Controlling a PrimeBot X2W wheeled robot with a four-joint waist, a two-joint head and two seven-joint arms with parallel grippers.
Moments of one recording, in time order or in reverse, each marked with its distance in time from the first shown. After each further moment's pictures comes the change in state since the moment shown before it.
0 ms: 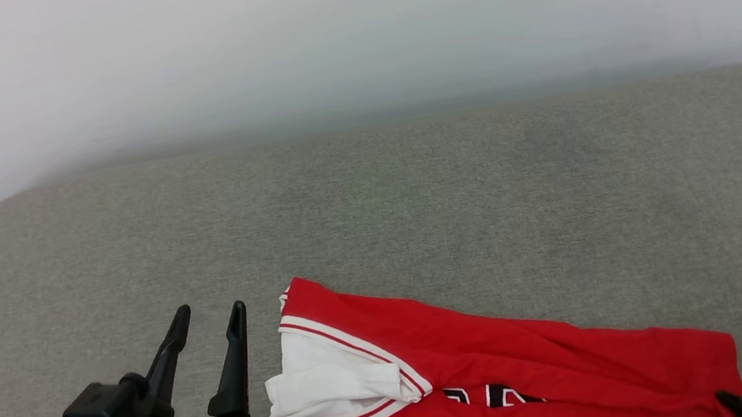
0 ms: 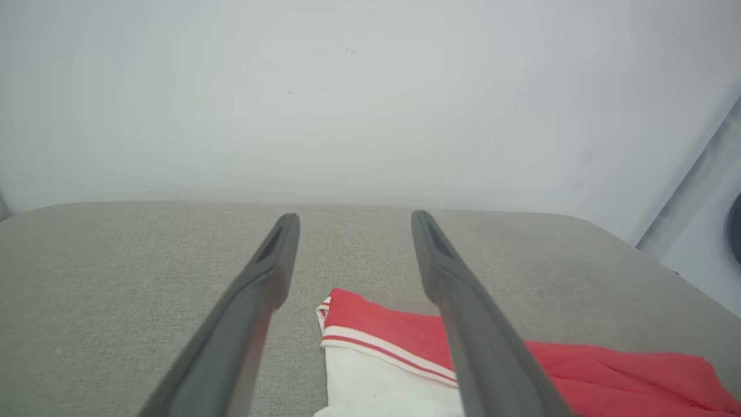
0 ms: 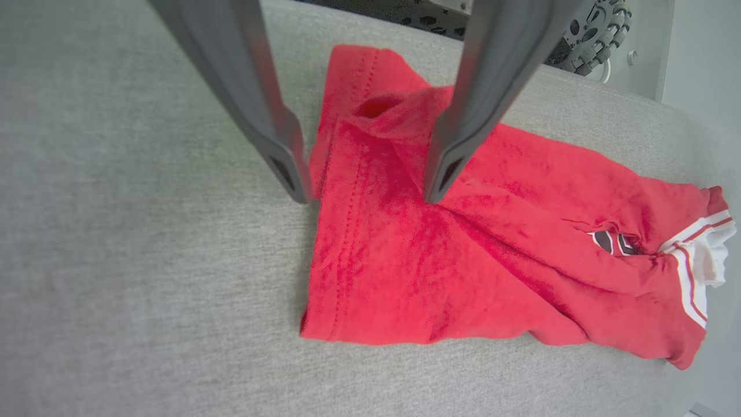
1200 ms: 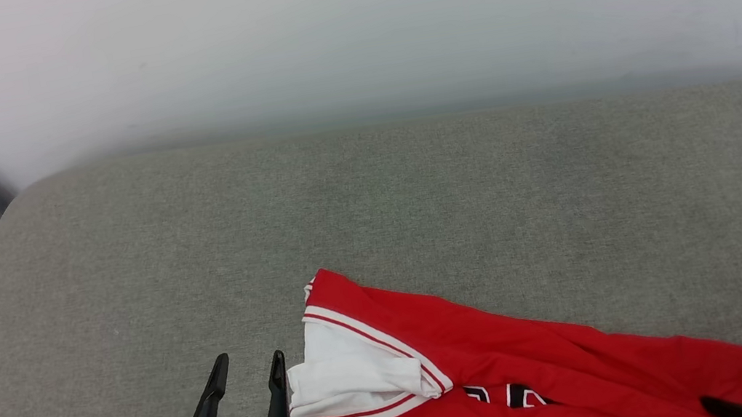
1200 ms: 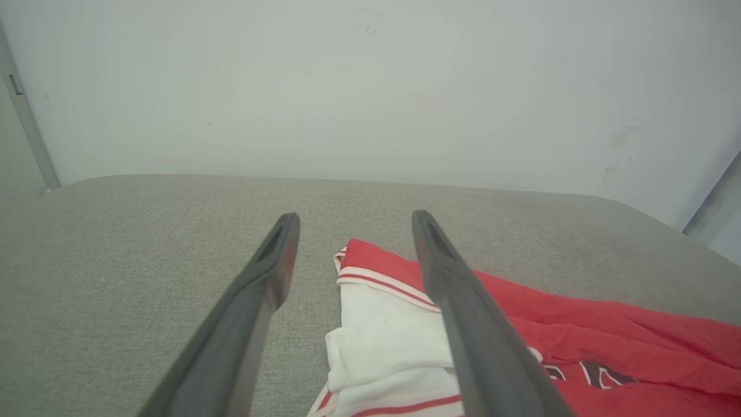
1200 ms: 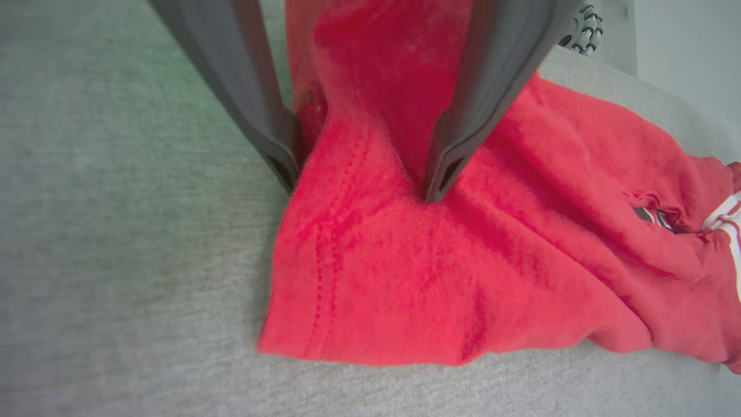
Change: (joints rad) left arm 0.193 -0.384 0.324 0.054 0.477 -0.264 0.000; right arm -0.163 0.089 0.072 0.303 0.041 0.000 0.043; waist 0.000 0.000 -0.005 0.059
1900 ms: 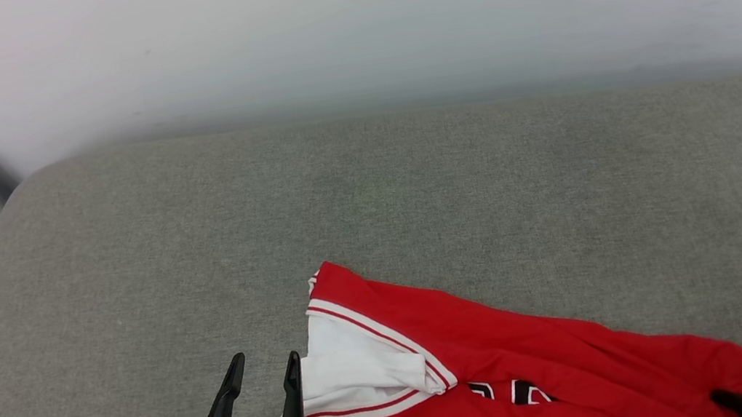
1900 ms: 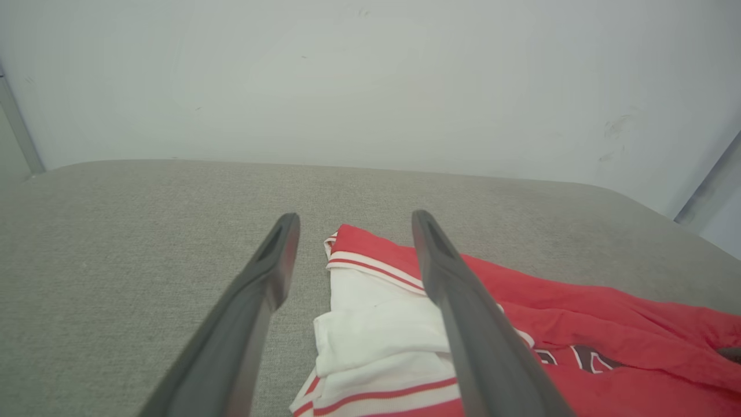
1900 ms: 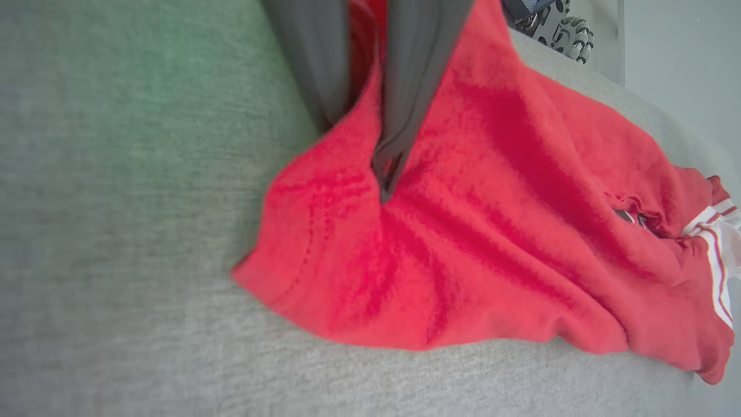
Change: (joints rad) left arm -0.010 -0.011 -0.026 0.025 0.005 -0.006 0.000; right arm -0.053 -0.077 0.151 0.037 0.136 0.001 -0.086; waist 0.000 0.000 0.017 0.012
